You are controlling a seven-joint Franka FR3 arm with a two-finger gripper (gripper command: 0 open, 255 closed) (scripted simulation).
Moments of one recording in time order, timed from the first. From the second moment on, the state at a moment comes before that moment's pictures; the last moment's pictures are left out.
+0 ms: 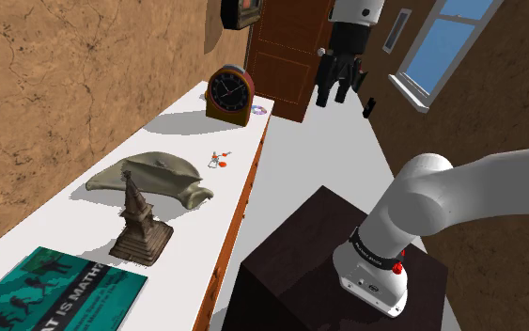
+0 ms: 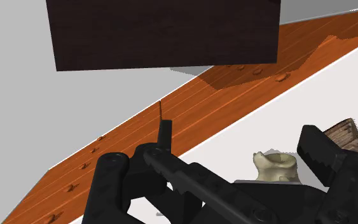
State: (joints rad) arm 0.01 -0.79 0.00 -2.36 0.08 1.42 0.08
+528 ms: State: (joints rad) arm 0.02 -0.76 0.13 -2.44 0.20 1.54 0.28
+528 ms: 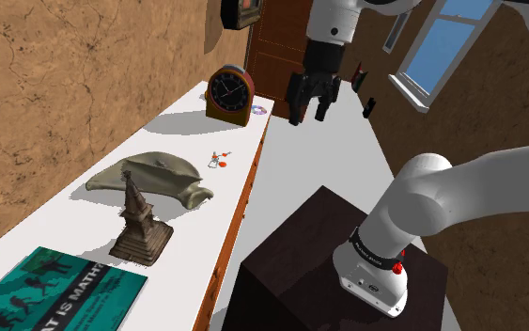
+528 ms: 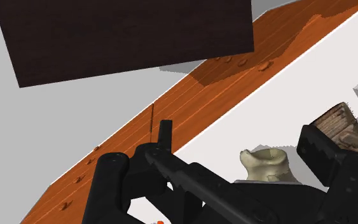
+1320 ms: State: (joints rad) arm 0.02 -0.49 0.42 -2.40 0.36 1.85 0.69
